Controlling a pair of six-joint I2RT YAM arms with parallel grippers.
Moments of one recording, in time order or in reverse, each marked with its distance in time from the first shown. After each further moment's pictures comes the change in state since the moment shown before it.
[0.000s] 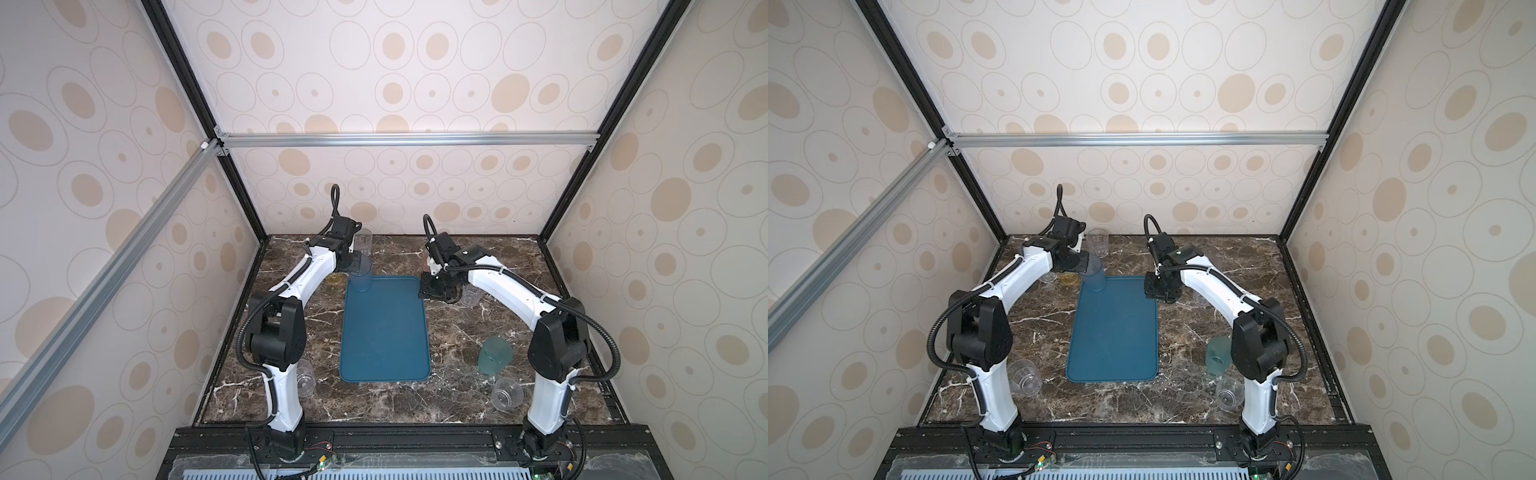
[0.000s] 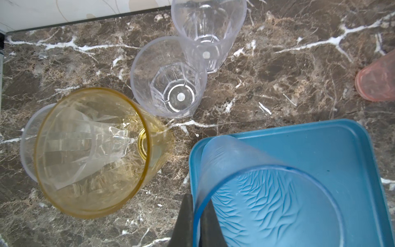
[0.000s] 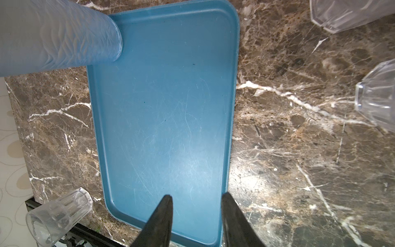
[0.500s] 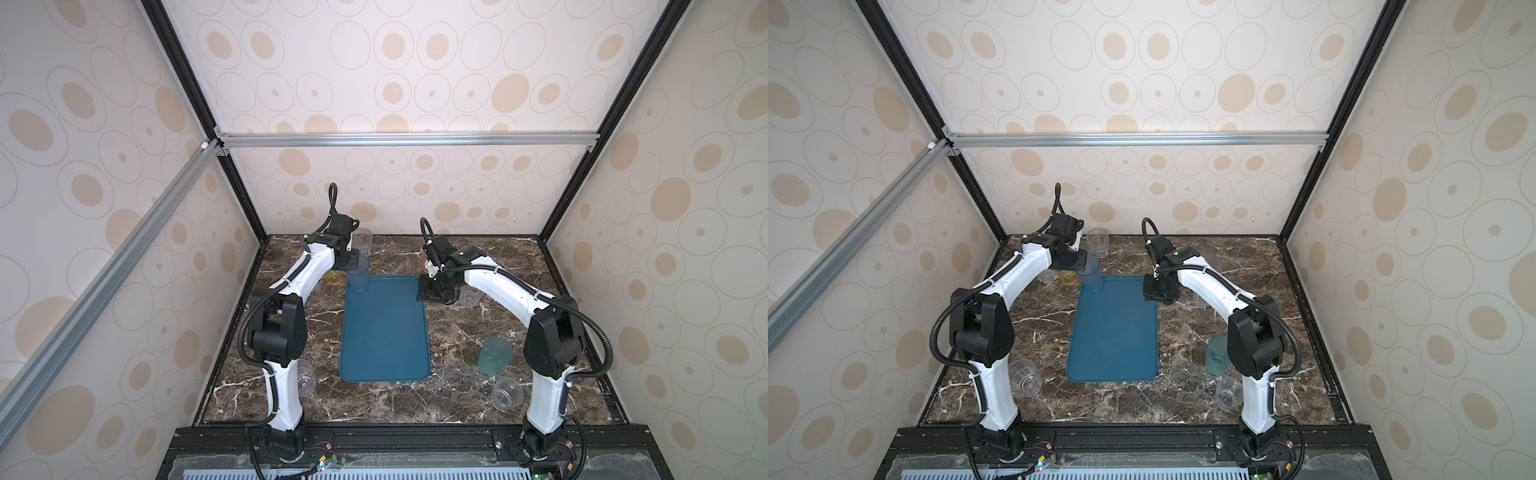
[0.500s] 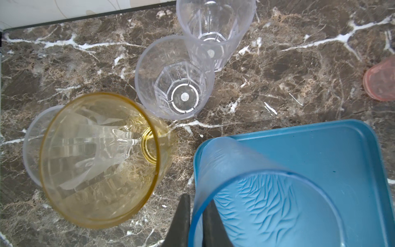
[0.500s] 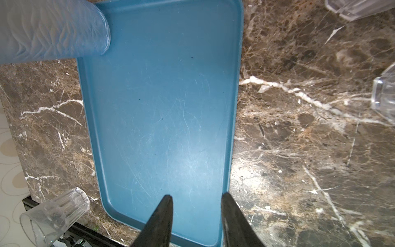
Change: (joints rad) left arm 0.019 0.044 0.051 -0.027 0.015 0.015; right arm 0.003 0.034 0.003 0.000 -0.015 0.000
